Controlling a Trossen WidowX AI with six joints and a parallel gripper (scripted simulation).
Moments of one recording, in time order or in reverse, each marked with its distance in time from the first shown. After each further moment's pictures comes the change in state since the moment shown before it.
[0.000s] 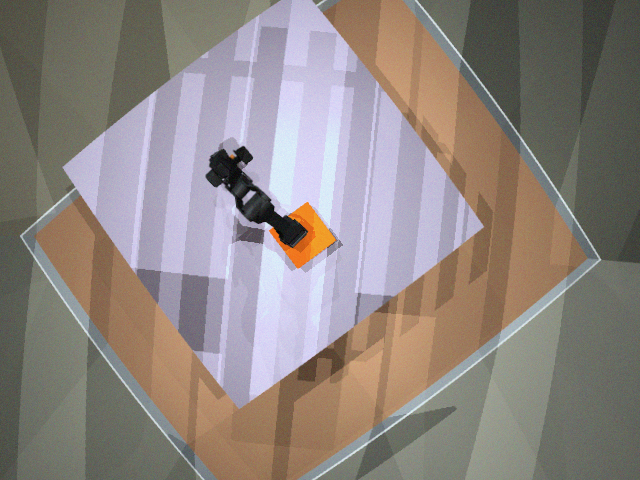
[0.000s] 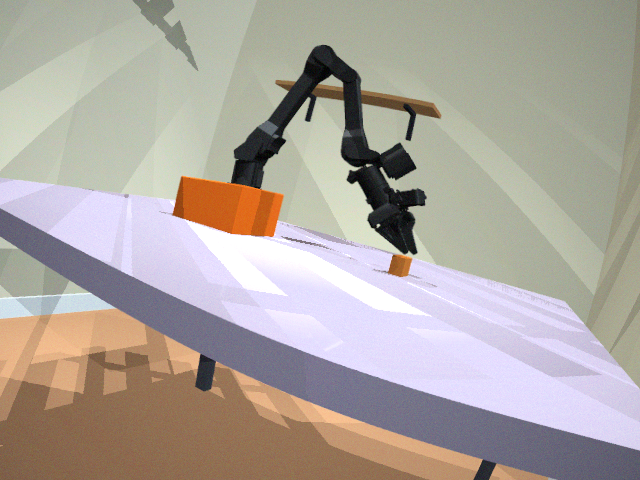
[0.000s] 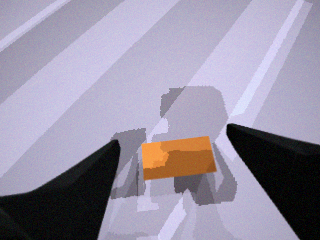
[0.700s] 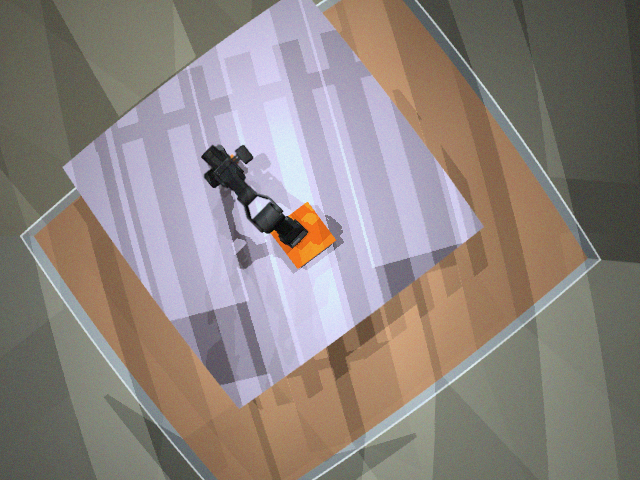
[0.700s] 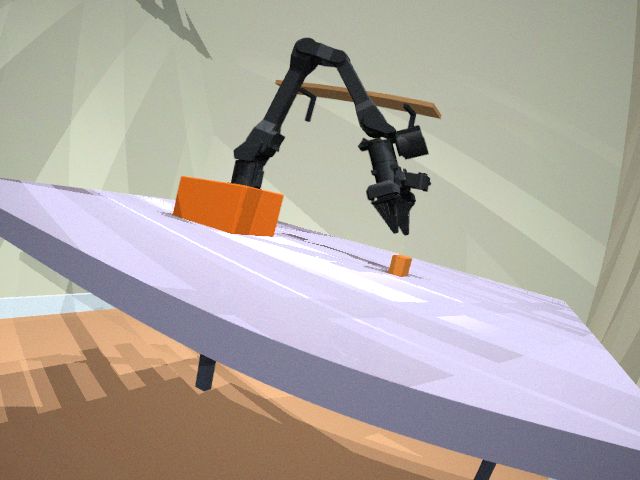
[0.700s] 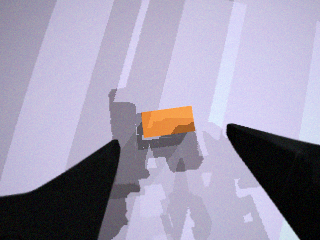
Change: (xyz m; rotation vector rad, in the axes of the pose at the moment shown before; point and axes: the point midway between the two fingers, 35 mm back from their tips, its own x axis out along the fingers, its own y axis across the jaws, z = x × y) arm -0.045 -0.003 0.012 0.012 0.277 0.004
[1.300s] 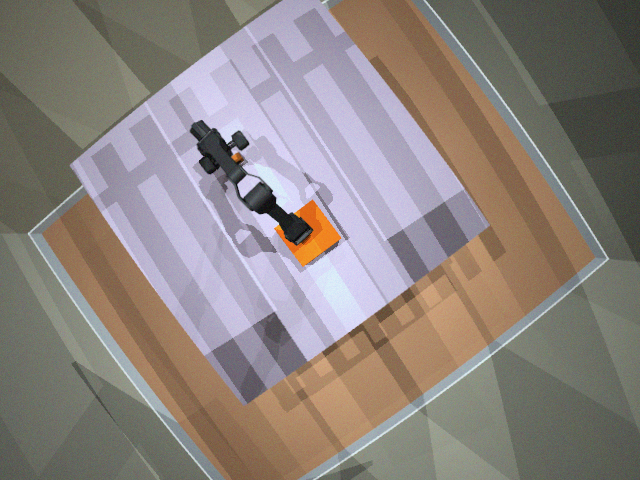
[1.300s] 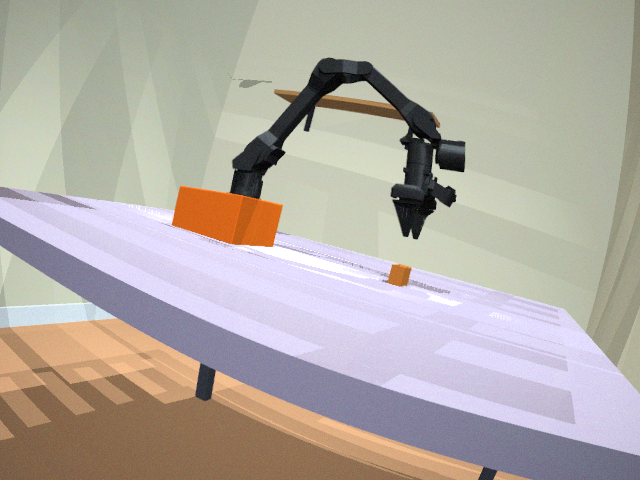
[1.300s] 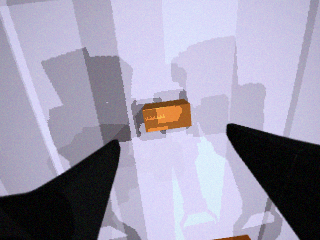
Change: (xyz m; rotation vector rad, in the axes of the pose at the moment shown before) arm -0.005 0.001 0.037 0.001 0.373 -0.002
